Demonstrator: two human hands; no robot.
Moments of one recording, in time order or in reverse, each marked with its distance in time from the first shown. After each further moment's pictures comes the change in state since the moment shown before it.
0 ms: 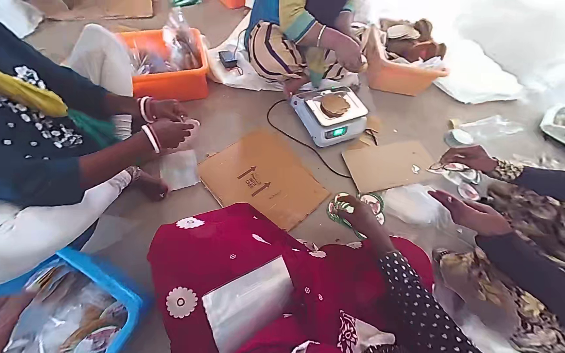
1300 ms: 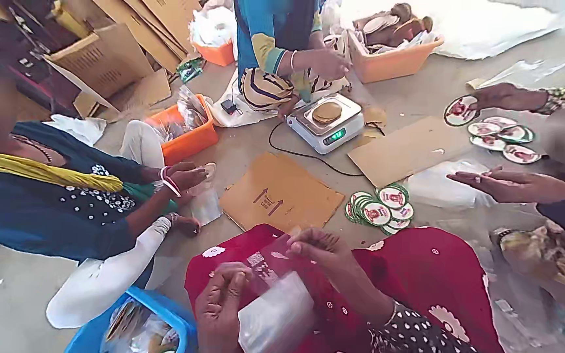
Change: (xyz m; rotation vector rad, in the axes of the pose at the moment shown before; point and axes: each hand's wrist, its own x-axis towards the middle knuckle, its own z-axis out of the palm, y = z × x) left_hand -0.114 0.244 0.105 -1.012 -0.236 0.698; right_hand -0.125 -0.171 0.039 1.351 -0.075 -0.395
